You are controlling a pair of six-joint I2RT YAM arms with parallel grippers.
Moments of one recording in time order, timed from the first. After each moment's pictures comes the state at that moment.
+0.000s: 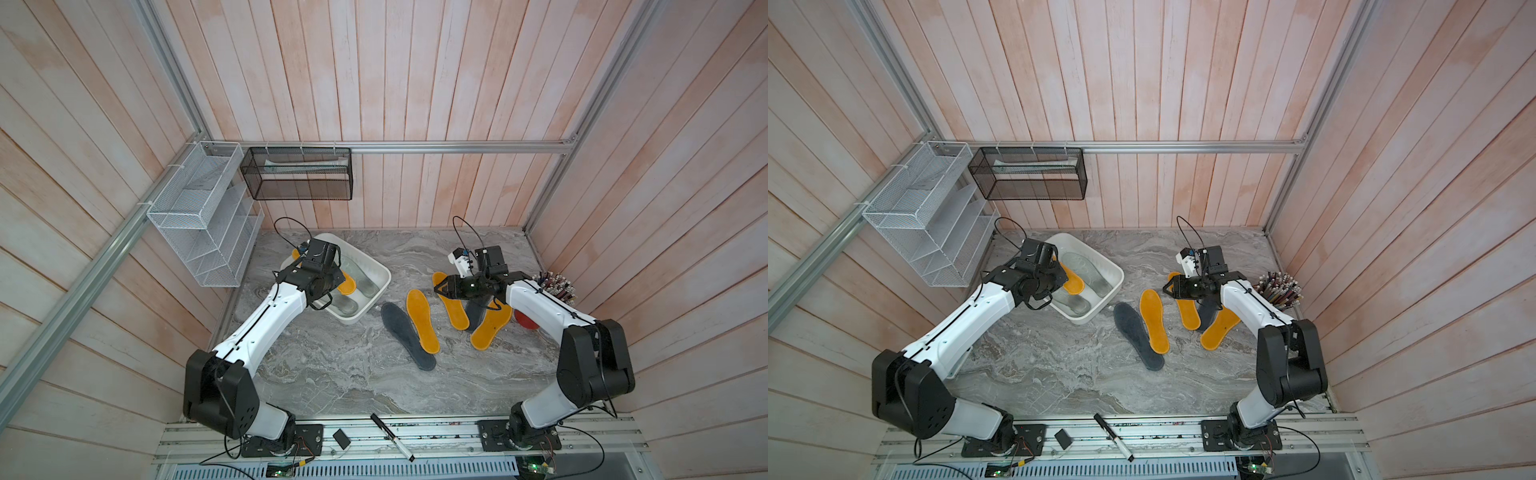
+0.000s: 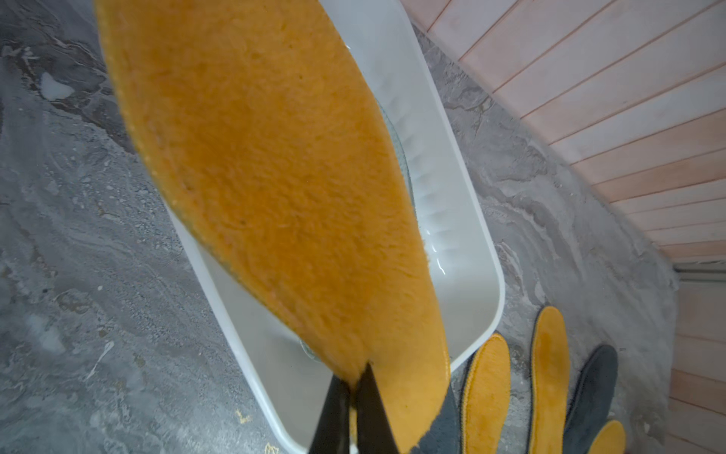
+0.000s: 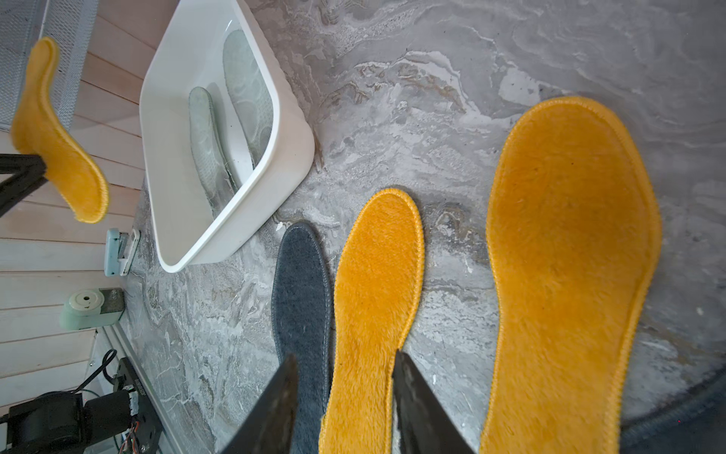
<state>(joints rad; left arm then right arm) -0.34 1.50 1.26 -0.66 -0.12 -0.79 0.24 1.60 1.10 -0.43 -0.57 0.23</state>
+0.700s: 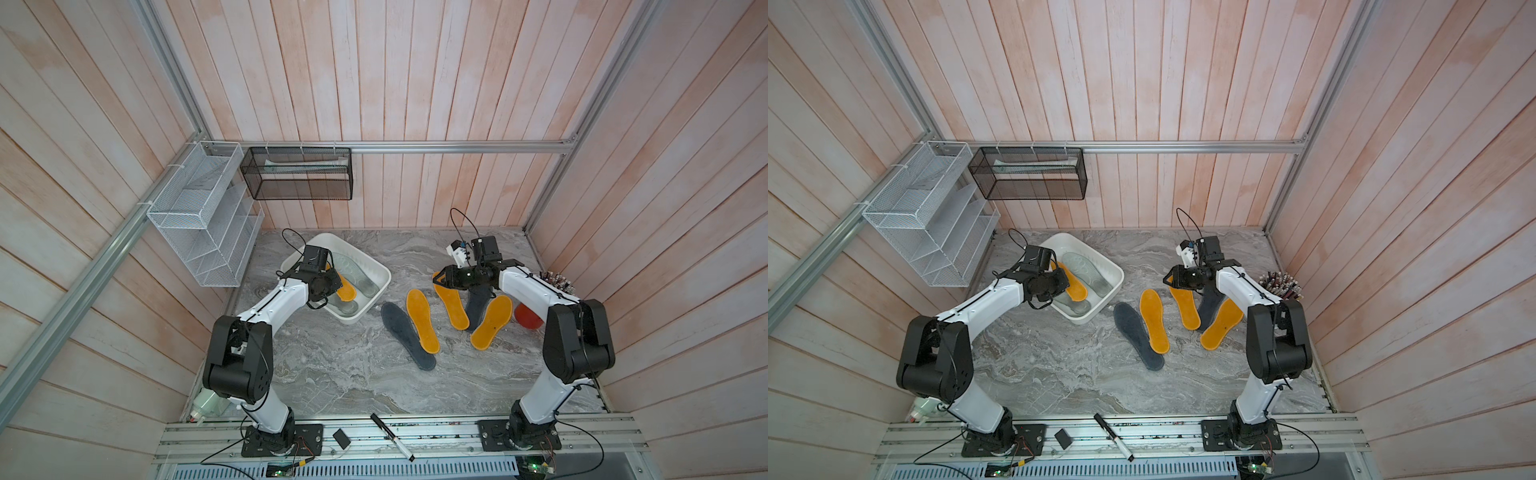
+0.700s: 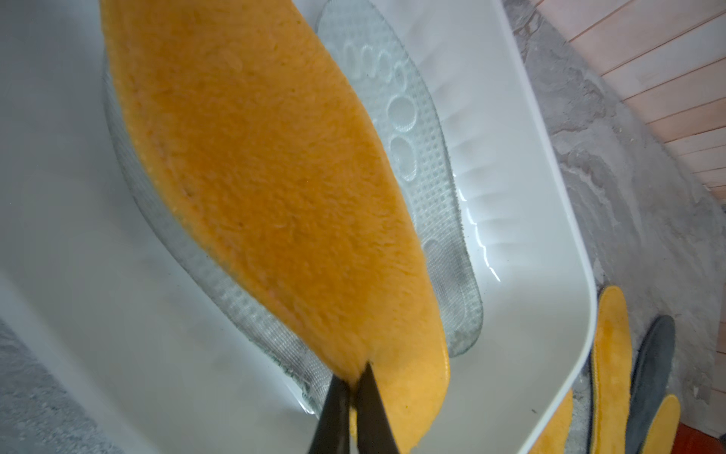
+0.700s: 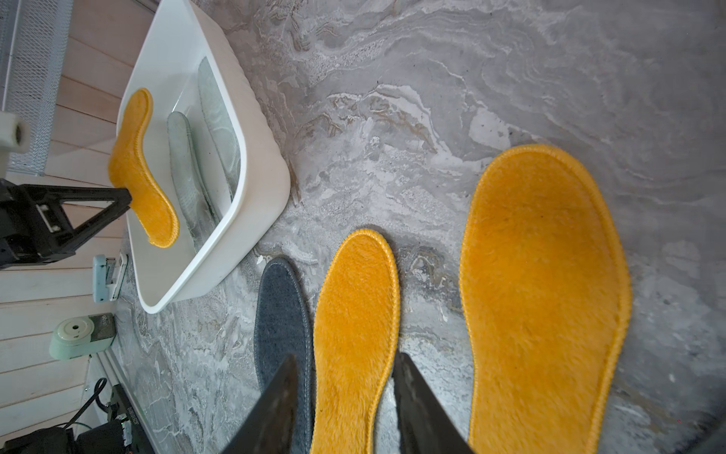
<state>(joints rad) -0.22 1.67 1.15 -0.44 0.07 -0.64 0.22 1.75 1.25 -0.46 -0.57 0.23</state>
